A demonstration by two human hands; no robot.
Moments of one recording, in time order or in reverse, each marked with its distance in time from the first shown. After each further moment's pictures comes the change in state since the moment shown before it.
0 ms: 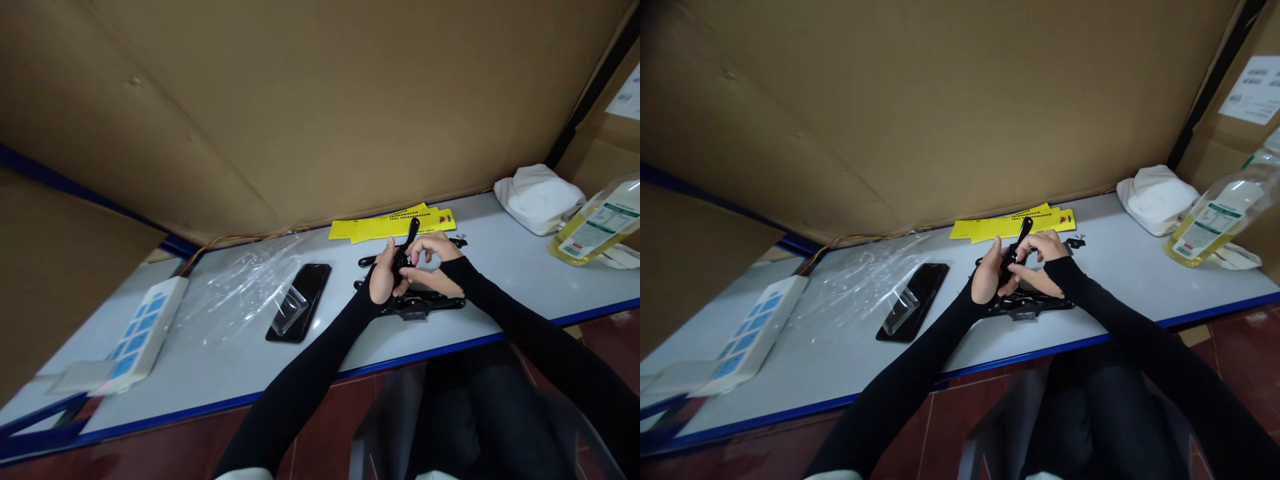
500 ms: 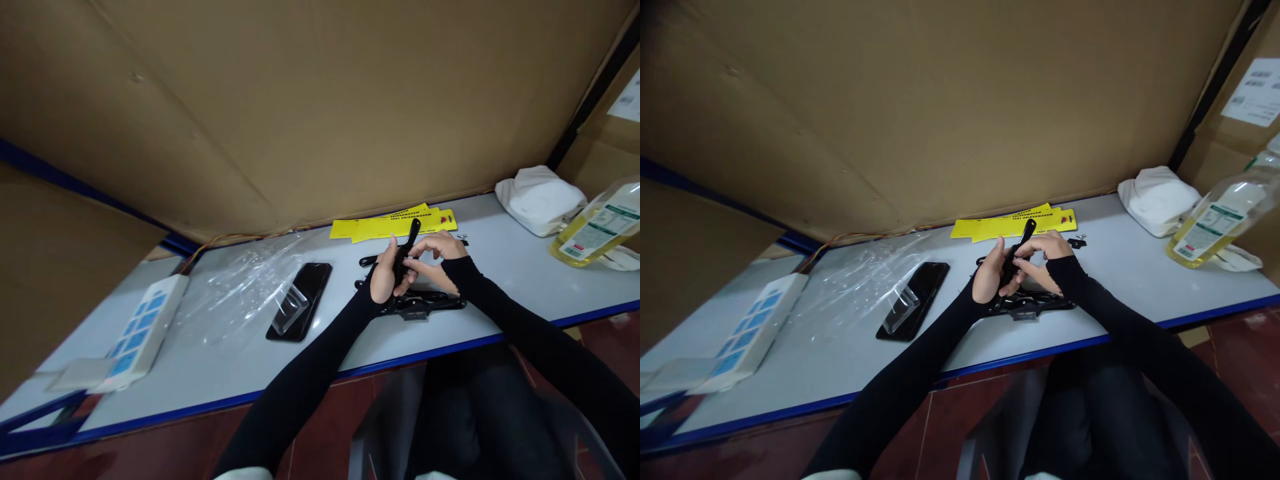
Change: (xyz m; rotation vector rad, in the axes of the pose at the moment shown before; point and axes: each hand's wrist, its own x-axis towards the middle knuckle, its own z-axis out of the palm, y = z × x) left_hand 0.000 0.005 0.002 -0.072 -0.035 -0.117; right_hand 0.004 -0.002 -0.003 -0.064 0.014 -0.005
